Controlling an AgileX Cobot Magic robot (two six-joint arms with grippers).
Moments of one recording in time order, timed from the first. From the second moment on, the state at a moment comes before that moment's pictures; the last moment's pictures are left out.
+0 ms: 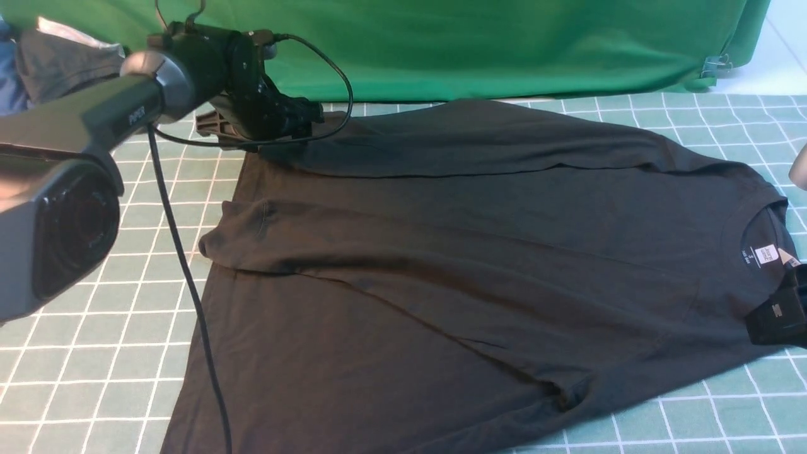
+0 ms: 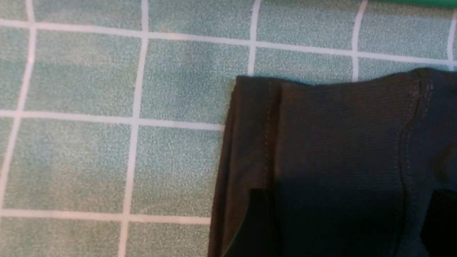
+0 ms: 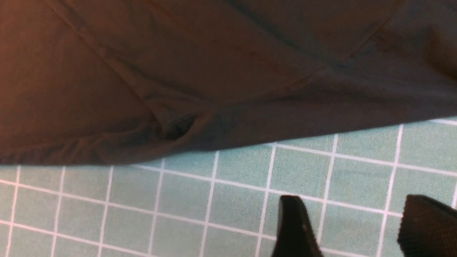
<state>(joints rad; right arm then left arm) 0.14 1.09 -0.85 0.29 1.01 -0.14 -0.11 2.40 -2.00 0.06 0.68 -0.28</state>
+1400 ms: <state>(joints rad) 0.14 1.09 -0.85 0.26 0.95 -0.27 -0.17 1.85 -1.60 -0.02 1.13 -0.16</state>
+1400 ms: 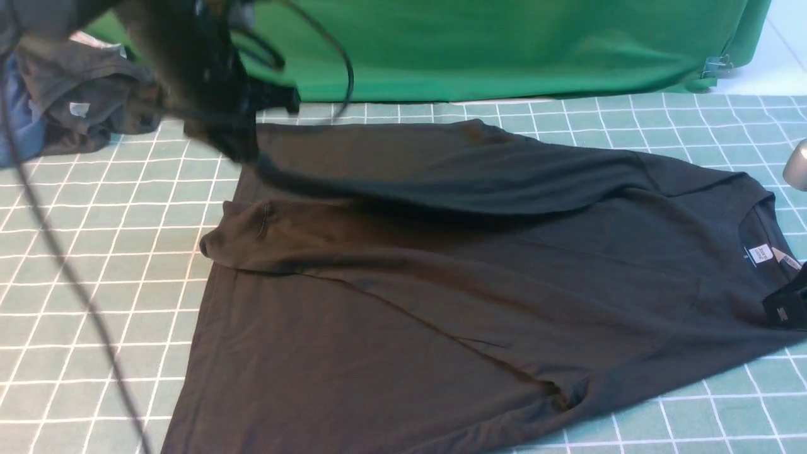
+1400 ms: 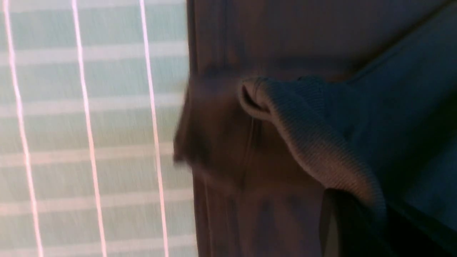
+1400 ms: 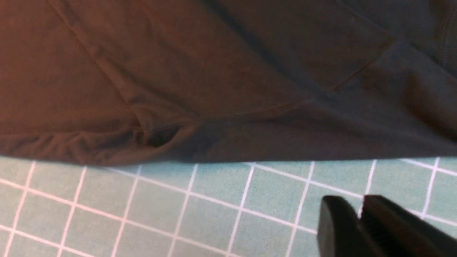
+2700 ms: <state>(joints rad) 0.14 1.09 -0.85 0.27 0.91 -0.29 -0.18 1.52 -0.62 -0.16 0.85 -0.21</state>
